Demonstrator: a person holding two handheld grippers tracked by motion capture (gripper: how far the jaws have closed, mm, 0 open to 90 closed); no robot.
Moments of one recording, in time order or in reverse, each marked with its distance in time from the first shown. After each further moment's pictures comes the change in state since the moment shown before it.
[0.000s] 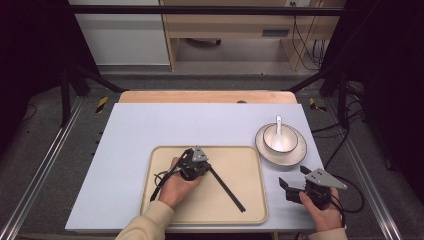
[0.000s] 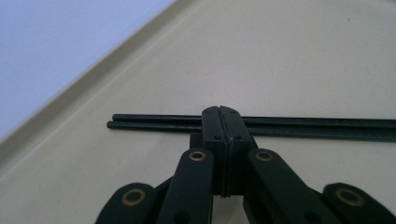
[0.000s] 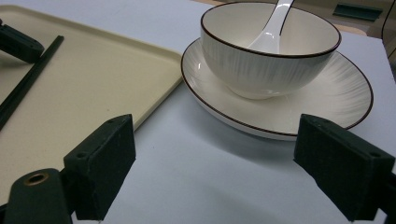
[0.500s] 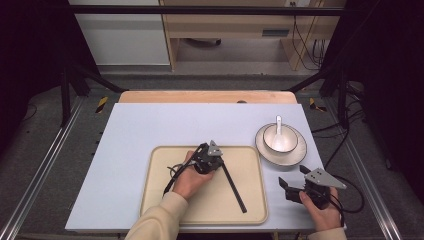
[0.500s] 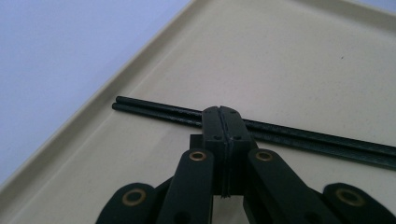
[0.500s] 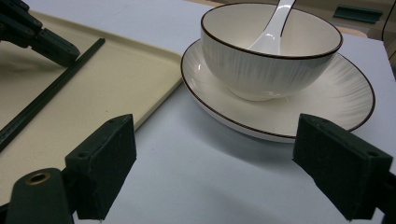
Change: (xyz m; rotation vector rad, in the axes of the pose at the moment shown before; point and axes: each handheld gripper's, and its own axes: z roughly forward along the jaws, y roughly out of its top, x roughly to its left) left arm -0.007 0.031 0.030 0.005 -0.041 0.067; right arm -0.001 -0.001 0.002 -0.009 0.001 -0.009
